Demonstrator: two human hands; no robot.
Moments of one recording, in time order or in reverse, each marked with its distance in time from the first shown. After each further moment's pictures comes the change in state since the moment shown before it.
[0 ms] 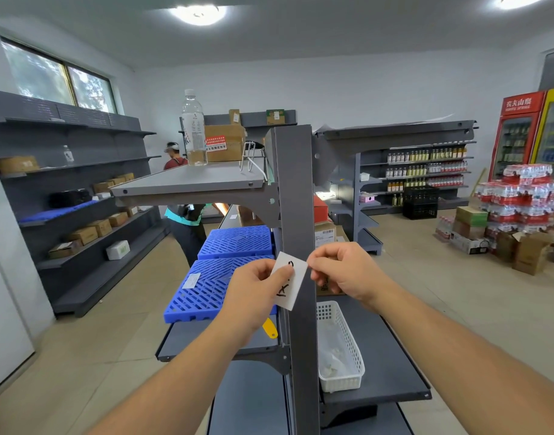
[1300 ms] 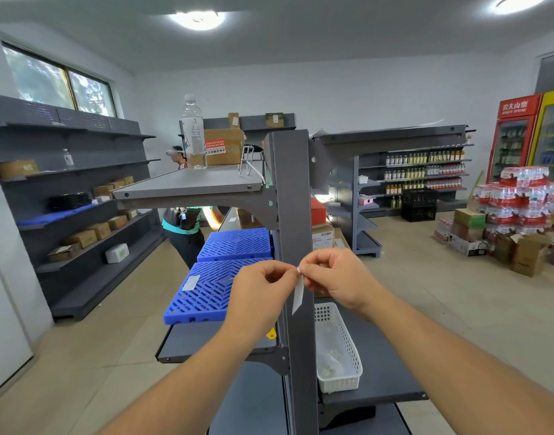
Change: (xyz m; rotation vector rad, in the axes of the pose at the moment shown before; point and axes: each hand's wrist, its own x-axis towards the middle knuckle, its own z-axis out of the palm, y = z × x) left_hand -0.016 0.014 0.008 0.144 0.053 0.228; right_hand -0.007 0.003 0.012 0.104 -0.046 -0.058
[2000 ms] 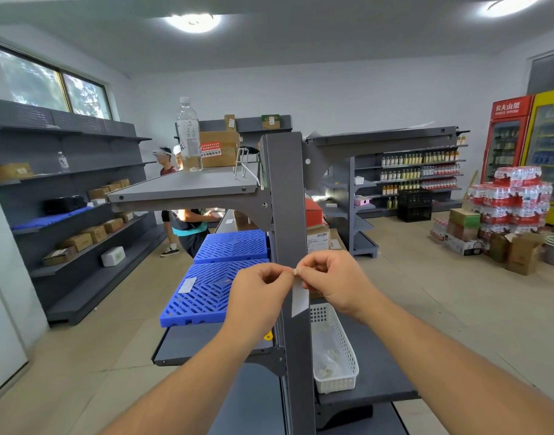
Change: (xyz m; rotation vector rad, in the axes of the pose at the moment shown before) left_hand -0.004 0.009 0.005 -0.064 -0.004 -0.085; right_hand -0.005 0.004 -0.002 -0.146 0.066 -0.109
